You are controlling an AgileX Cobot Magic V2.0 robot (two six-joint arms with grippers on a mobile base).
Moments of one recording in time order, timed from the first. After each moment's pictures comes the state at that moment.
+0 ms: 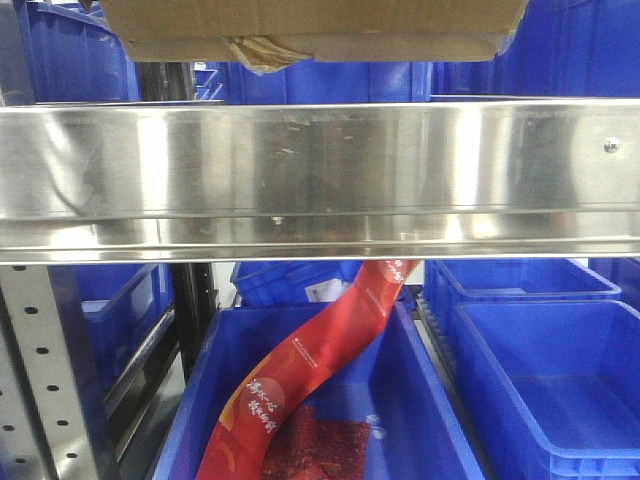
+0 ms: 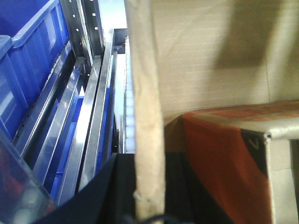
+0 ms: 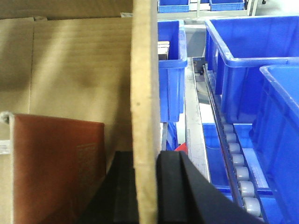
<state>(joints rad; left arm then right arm) -0.47 1.53 -1.80 0.58 0.88 -0.58 0.29 1.43 -1.53 -0.47 0.54 0.61</state>
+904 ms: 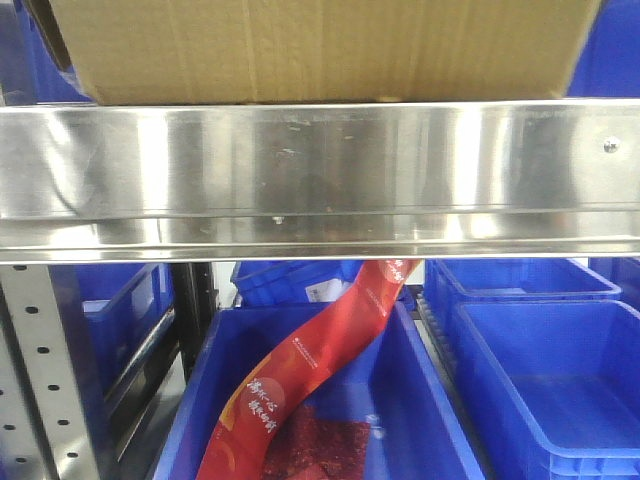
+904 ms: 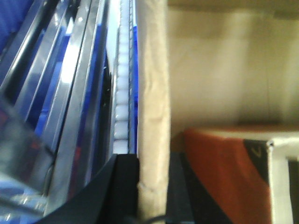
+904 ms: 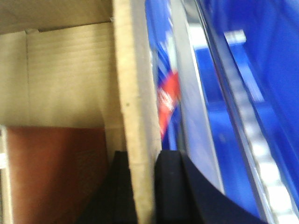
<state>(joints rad) -0.47 1.57 -1.80 0.44 1.03 -0.58 0.30 1.42 -1.54 -0.29 0.84 0.60</state>
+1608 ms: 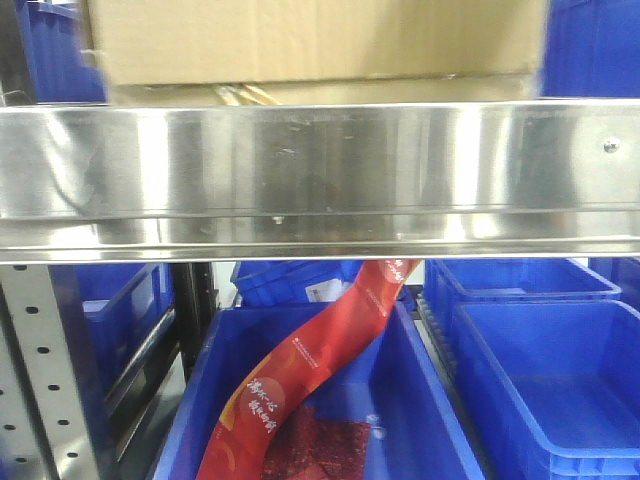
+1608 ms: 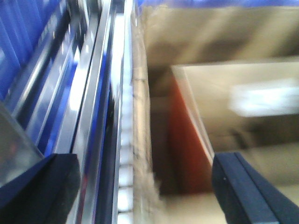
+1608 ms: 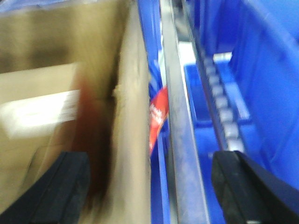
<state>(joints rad) -0.47 1.53 -1.82 0.49 0.99 -0.58 0.29 1.36 -1.54 -0.35 0.80 0.58</state>
